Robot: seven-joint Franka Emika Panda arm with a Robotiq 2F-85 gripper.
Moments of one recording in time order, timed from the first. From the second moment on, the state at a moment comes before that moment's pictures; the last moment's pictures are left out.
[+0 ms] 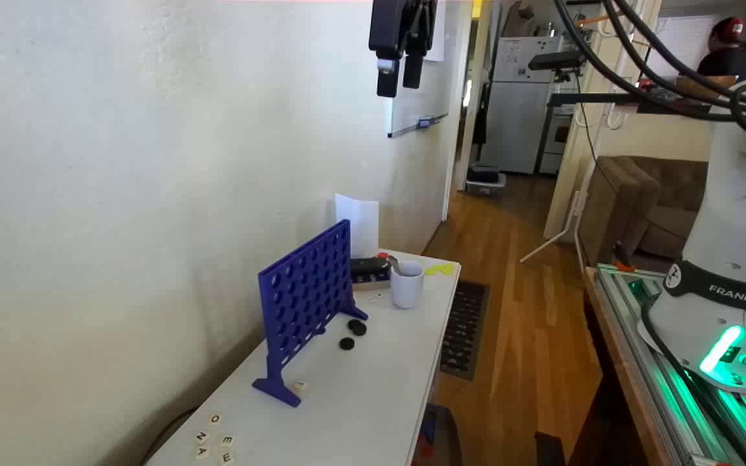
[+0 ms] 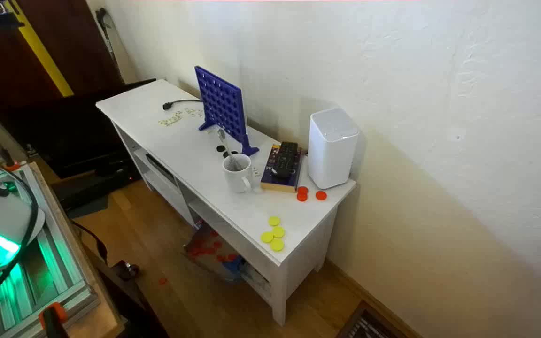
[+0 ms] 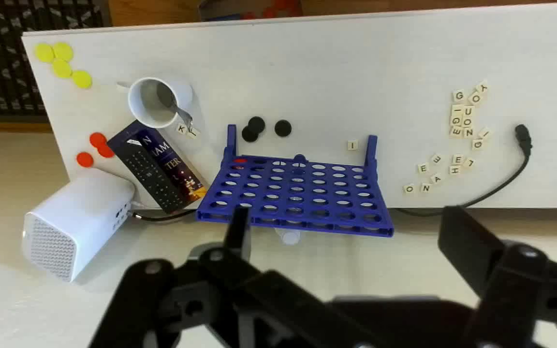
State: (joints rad) arm 0.02 -0.35 0.28 -2.22 -0.06 1.97 0.36
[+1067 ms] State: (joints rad) arm -0.04 -0.28 0.15 -2.34 -0.08 2.02 0.49
